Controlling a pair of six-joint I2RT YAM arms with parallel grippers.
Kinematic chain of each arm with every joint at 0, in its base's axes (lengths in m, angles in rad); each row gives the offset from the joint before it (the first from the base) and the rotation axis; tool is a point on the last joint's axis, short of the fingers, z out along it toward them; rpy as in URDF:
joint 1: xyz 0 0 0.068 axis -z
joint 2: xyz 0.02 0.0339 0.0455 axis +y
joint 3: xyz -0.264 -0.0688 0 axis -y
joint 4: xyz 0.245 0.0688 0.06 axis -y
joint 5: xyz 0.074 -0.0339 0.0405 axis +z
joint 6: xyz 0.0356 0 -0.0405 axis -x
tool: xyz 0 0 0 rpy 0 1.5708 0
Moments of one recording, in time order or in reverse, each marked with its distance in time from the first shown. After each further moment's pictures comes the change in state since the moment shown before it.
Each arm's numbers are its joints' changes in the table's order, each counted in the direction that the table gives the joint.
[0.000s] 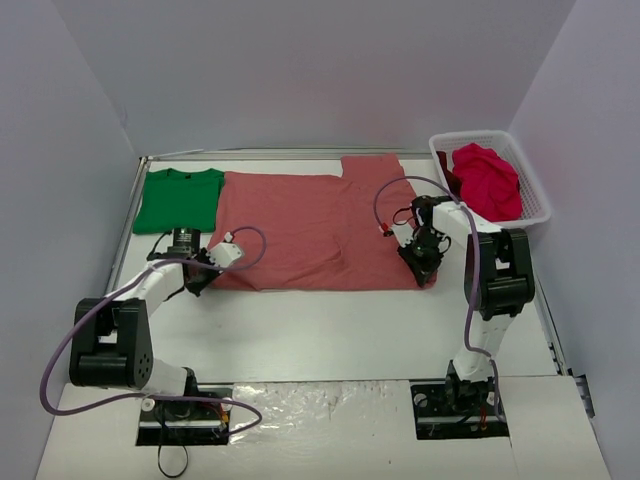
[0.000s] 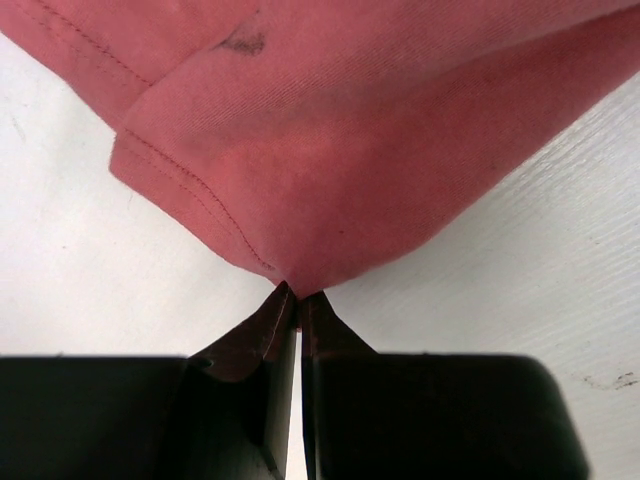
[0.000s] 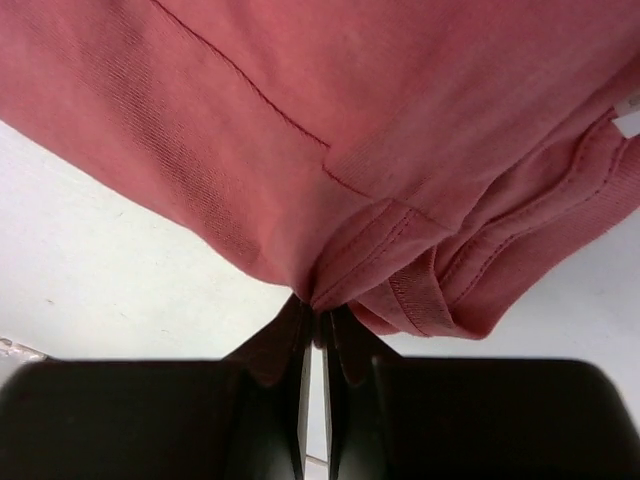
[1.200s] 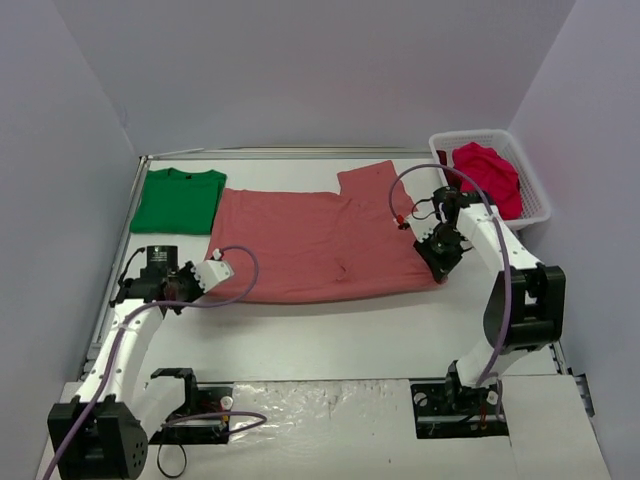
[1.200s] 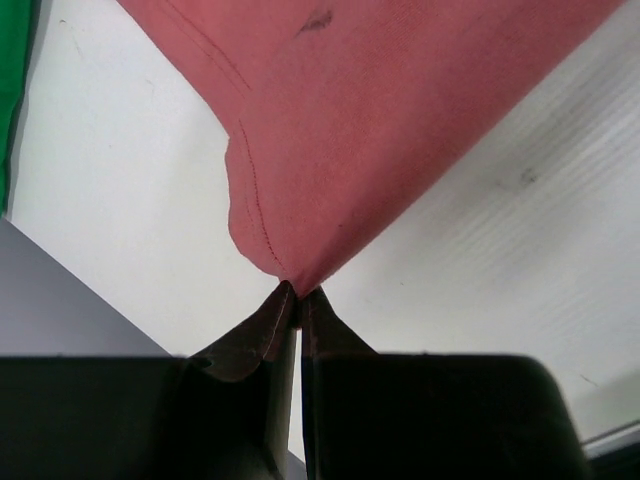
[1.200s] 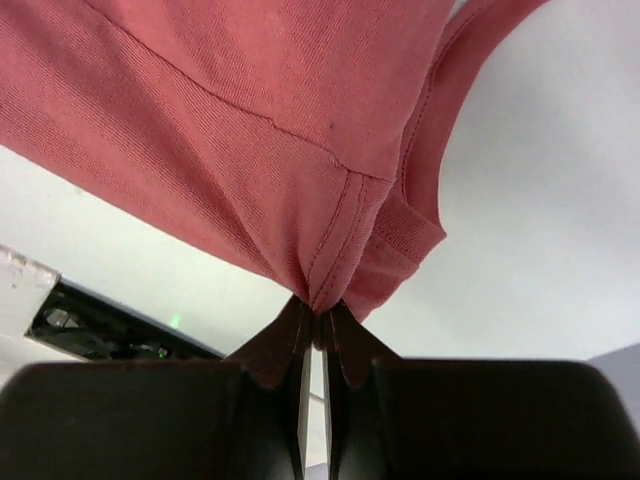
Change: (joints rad) left arm -0.059 -0.448 -0.055 -0.310 -0.040 -0.168; right arm 0.048 -0.248 -0.003 -0.158 -0.026 0.059
